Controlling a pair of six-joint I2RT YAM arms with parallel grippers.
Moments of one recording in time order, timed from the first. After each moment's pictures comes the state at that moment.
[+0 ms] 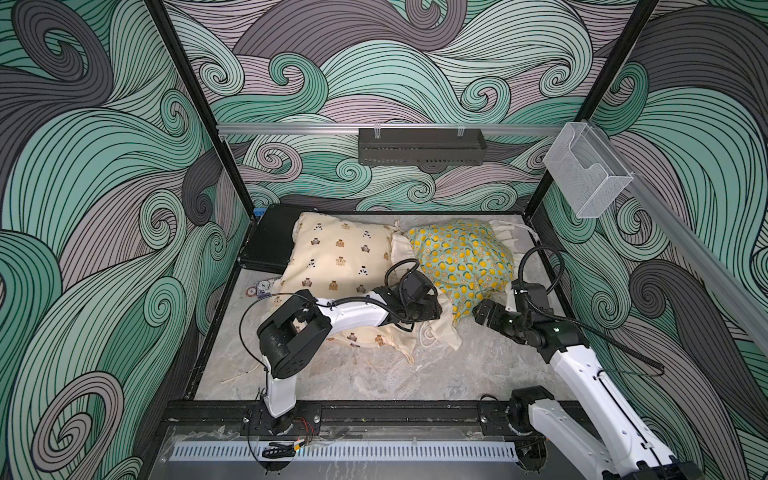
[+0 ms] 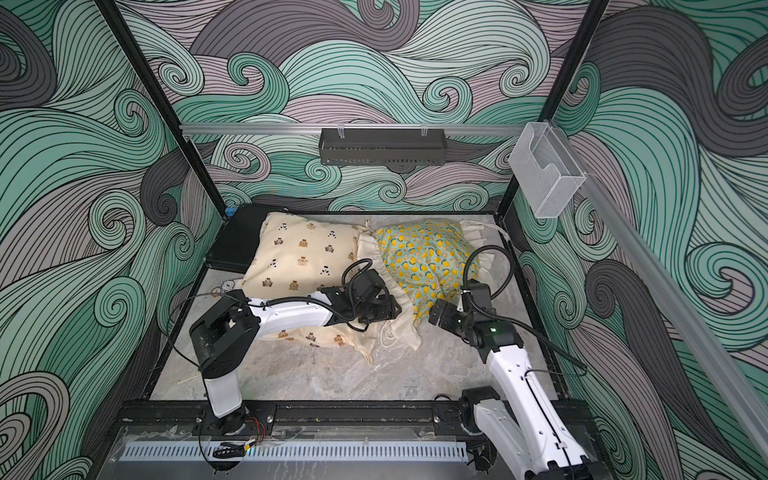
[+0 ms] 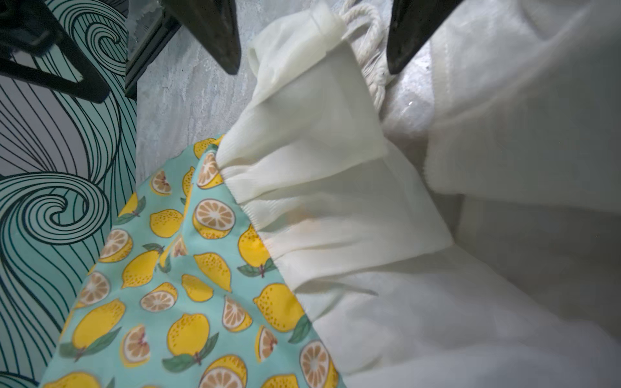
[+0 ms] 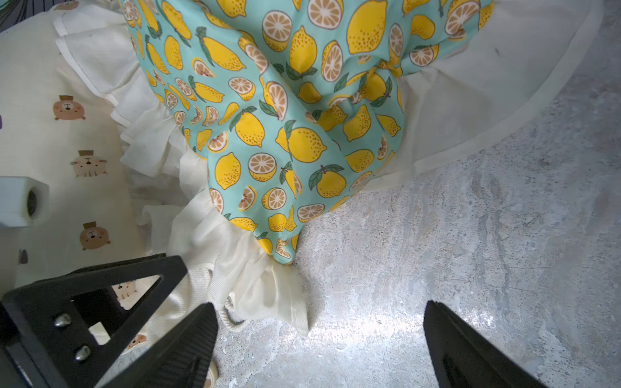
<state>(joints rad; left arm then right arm) -0.96 1.88 1.20 -0.16 0.08 -0.98 0.14 0.84 0.63 -0.75 -0.12 0.52</state>
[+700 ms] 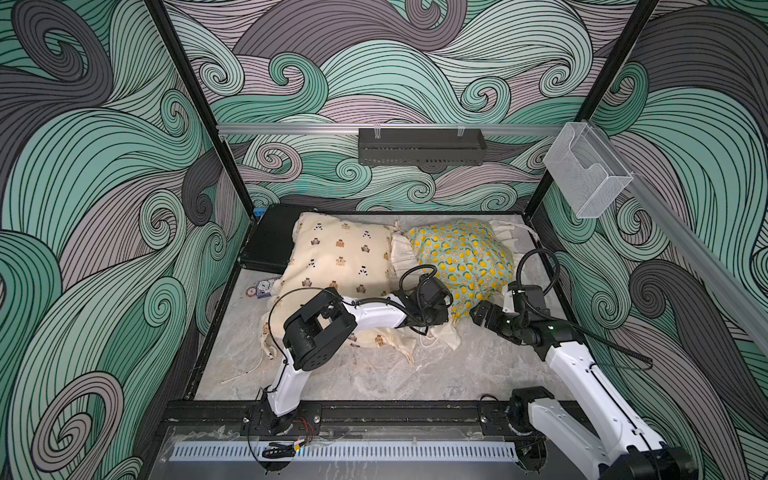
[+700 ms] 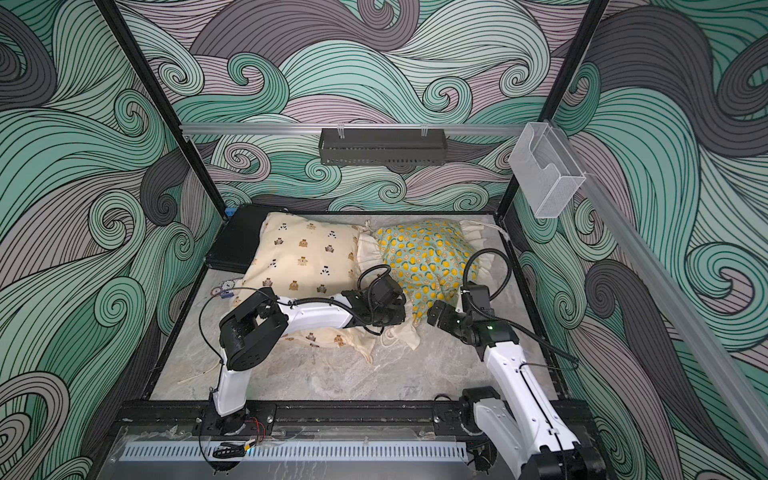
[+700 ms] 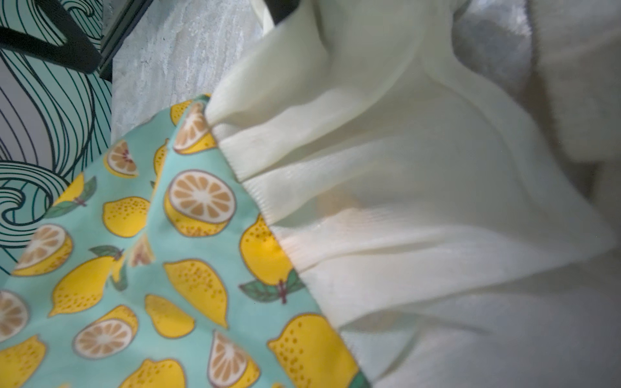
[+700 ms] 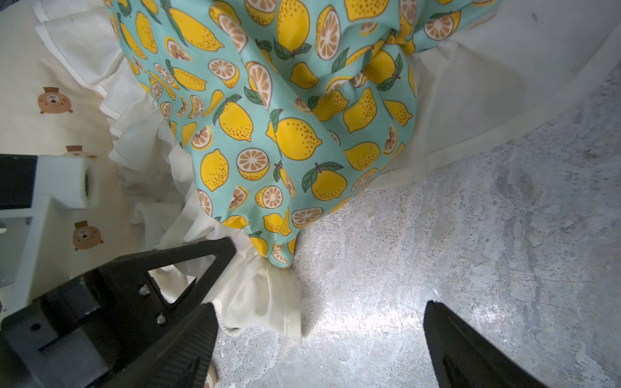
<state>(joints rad) -1.00 2.03 1.33 -0.17 0.03 -1.00 0.12 0.89 0.58 -0.67 -0.18 0.51</state>
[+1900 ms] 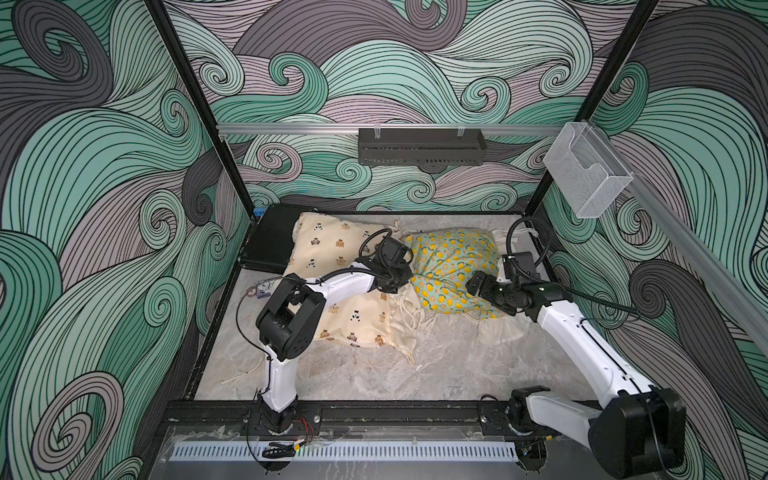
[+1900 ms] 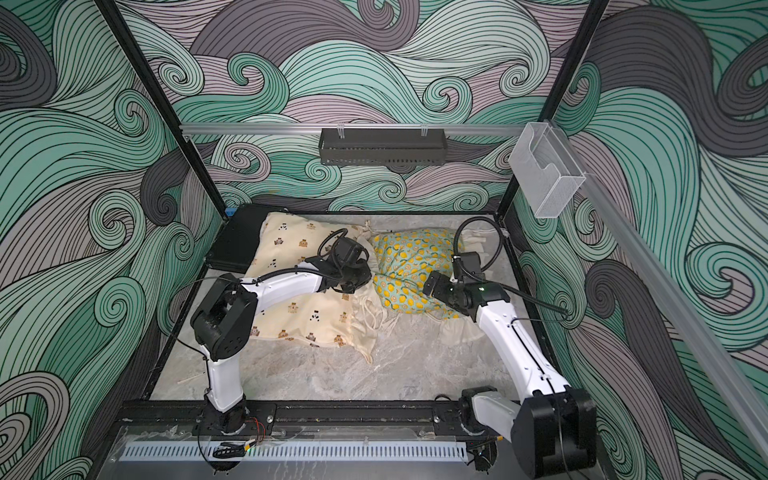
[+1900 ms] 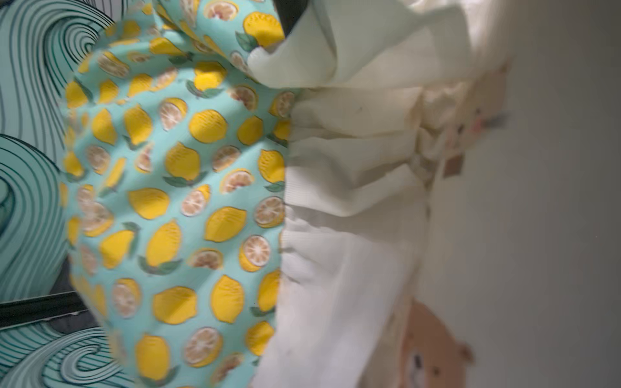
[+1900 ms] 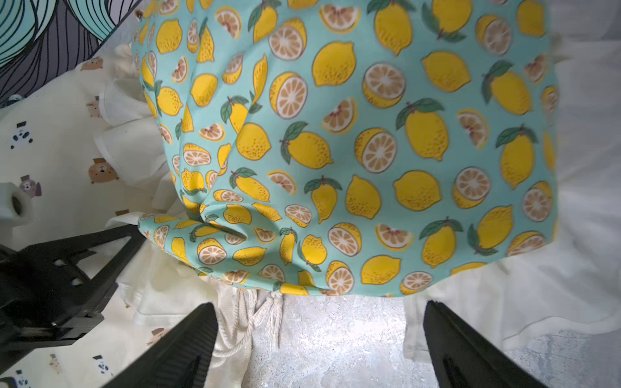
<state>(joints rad) -0.69 1.94 1.37 -0.33 0.06 -1.08 0.16 1.15 0.88 -0.69 -0.08 0.57</state>
